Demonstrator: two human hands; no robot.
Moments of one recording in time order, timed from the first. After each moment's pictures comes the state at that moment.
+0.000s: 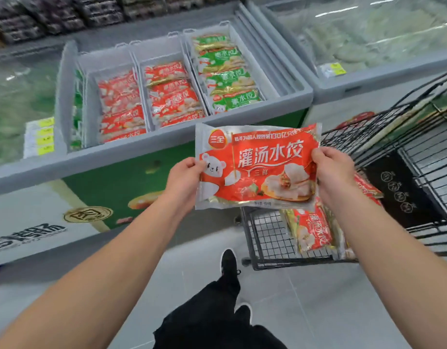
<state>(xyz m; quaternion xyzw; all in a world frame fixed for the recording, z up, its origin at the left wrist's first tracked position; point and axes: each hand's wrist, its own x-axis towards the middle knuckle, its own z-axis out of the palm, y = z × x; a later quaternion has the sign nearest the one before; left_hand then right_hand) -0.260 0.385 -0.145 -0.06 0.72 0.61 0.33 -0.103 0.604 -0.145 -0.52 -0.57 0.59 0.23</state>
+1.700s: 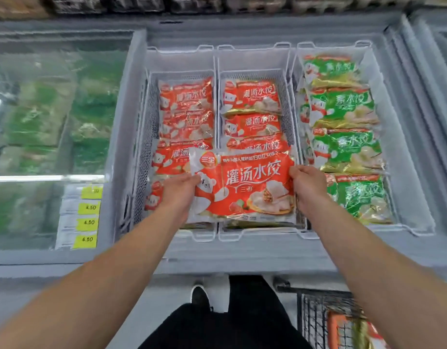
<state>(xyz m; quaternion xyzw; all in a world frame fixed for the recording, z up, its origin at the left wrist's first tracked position) -0.731 0.326 -0.231 -0.26 0.67 0.65 0.25 -0.657 0.577 -0.230 -0.50 -0.64 0.58 0.01</state>
